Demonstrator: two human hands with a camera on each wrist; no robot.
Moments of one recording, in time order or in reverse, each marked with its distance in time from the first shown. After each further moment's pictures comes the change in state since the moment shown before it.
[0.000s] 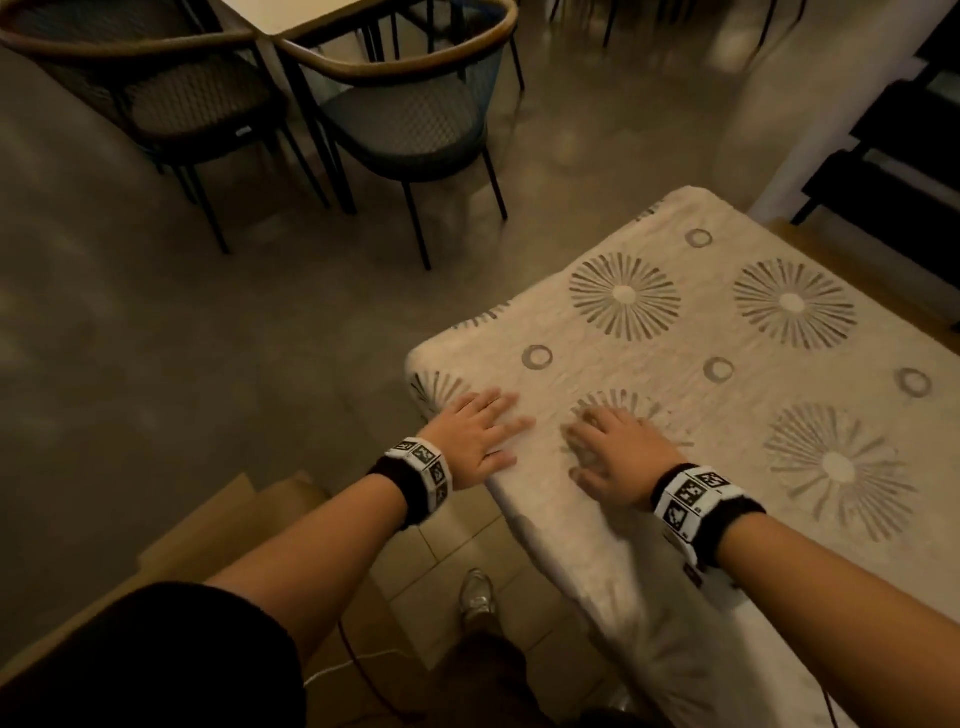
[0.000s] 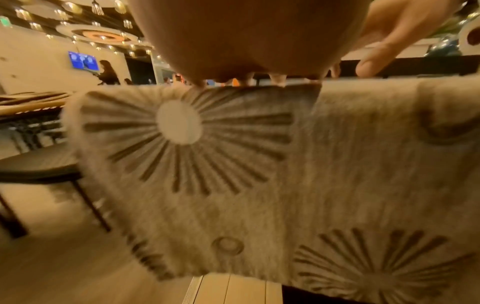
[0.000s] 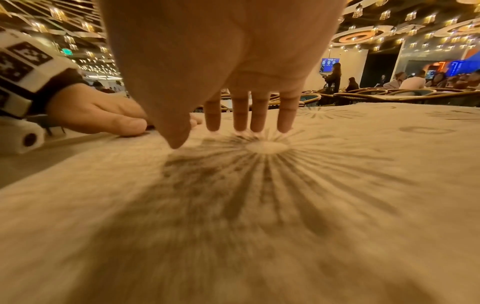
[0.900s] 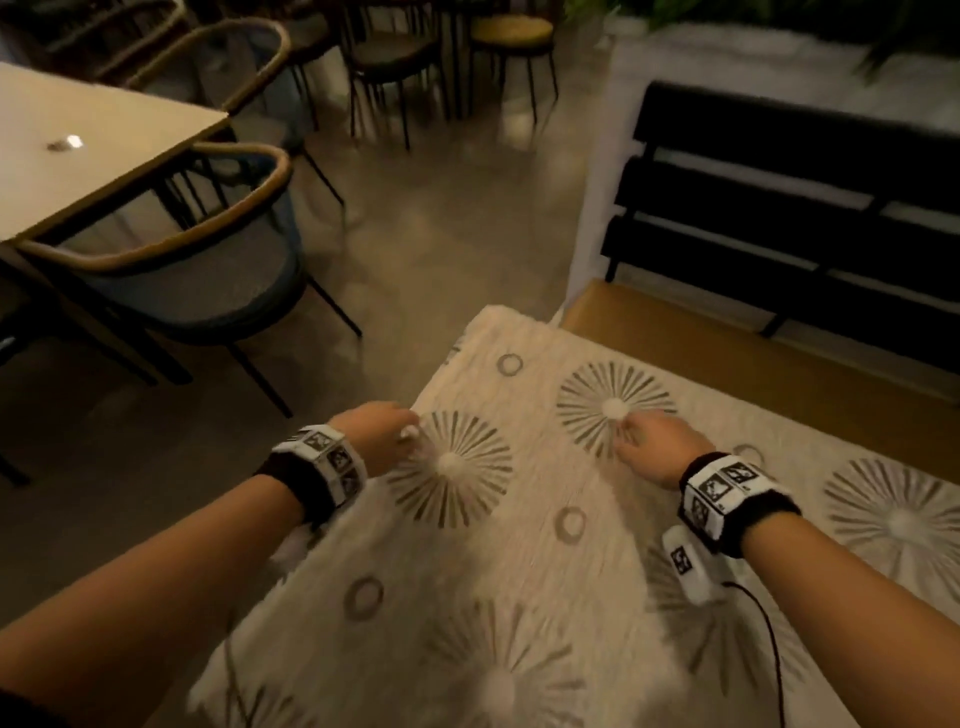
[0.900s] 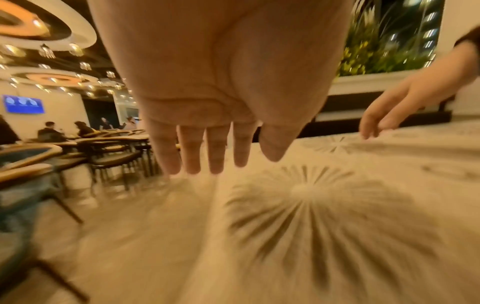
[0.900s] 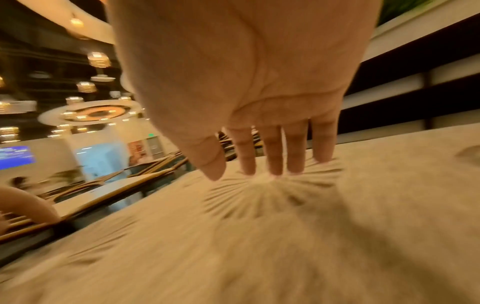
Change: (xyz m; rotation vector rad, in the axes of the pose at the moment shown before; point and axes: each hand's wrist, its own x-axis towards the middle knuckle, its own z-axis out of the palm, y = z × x) left_hand 0.280 -0.032 -0.179 0.074 -0.059 0.000; right_hand 0.016 0.281 -0.070 0.485 0.231 0.687
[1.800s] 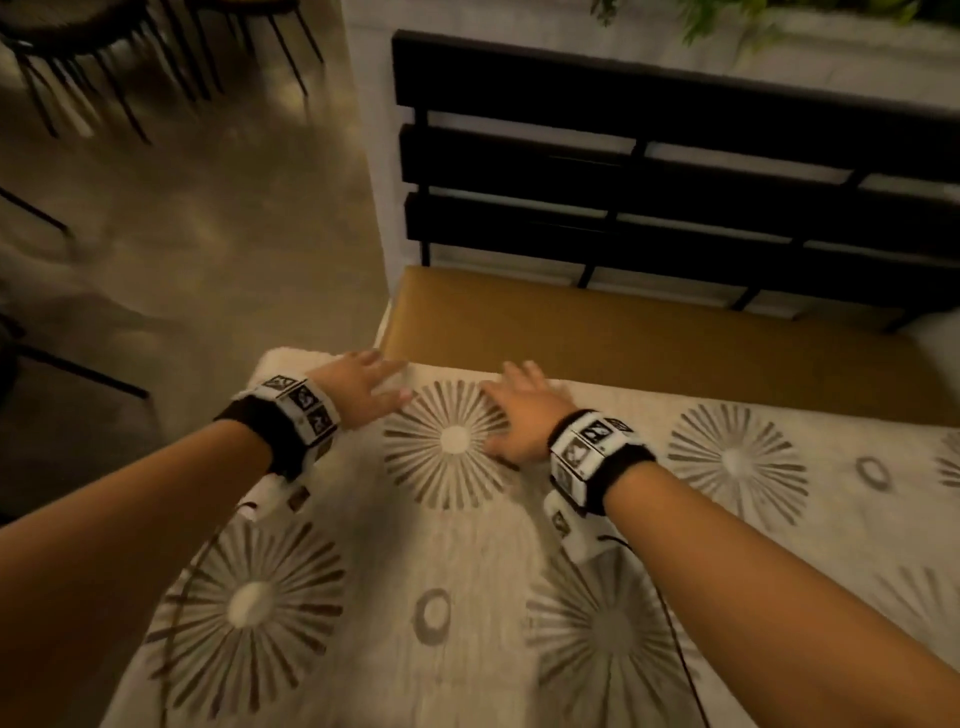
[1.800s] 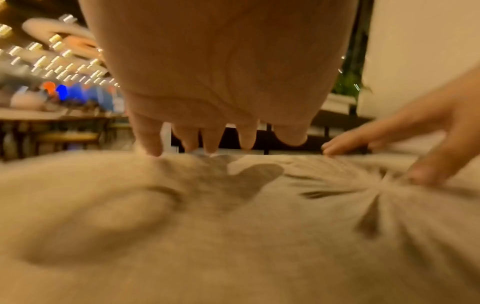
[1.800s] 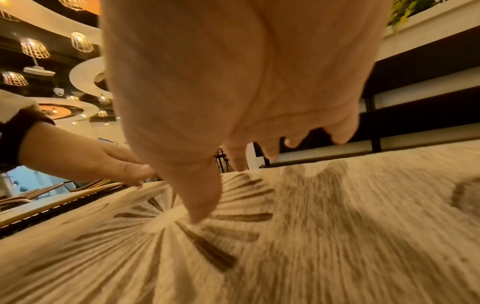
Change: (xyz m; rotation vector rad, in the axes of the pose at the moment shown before) left_hand 0.236 0.129 -0.035 0.084 -0.119 0.299; right_hand 0.066 0.056 -0.018 -0.050 -0.135 0.174
